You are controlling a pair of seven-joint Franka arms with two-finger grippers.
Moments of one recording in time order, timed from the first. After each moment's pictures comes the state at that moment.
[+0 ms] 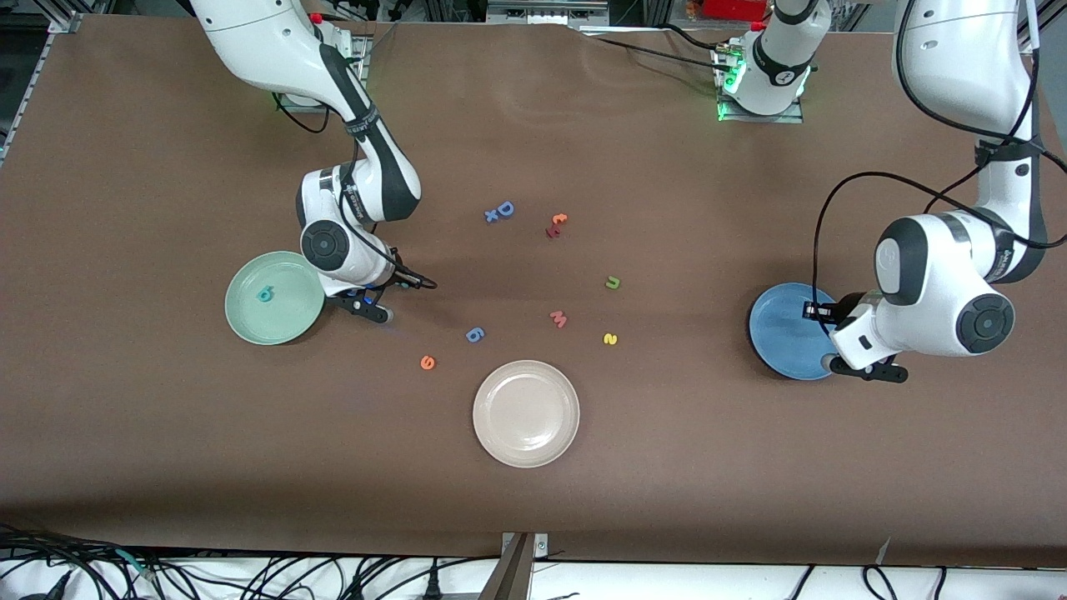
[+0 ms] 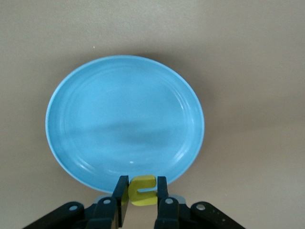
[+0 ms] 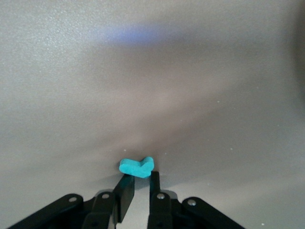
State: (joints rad) left arm -0.30 0.58 0.37 -1.65 -0.25 1.86 0.28; right arm 0.58 0.54 -0.15 -2.00 0.29 2.33 0.60
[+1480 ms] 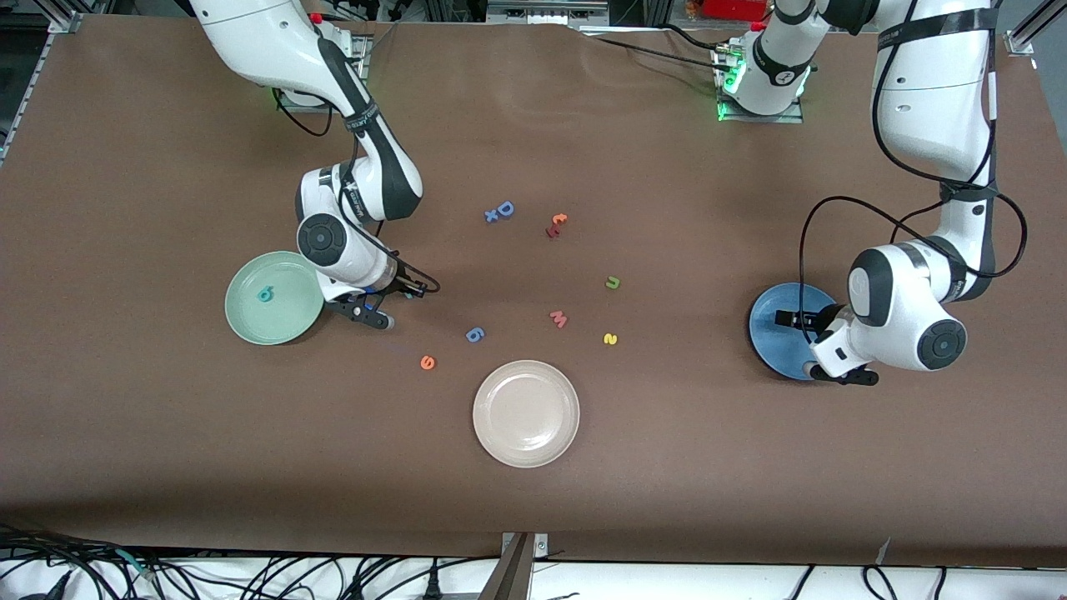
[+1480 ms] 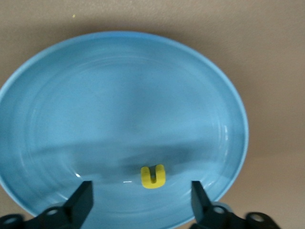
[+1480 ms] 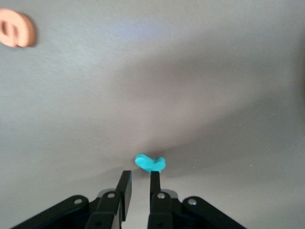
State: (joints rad) left arm -0.26 0.69 0.34 -1.67 -0.32 1.92 0.30; right arm 0.58 0.52 -0.14 -1.97 0.29 2.38 0.60
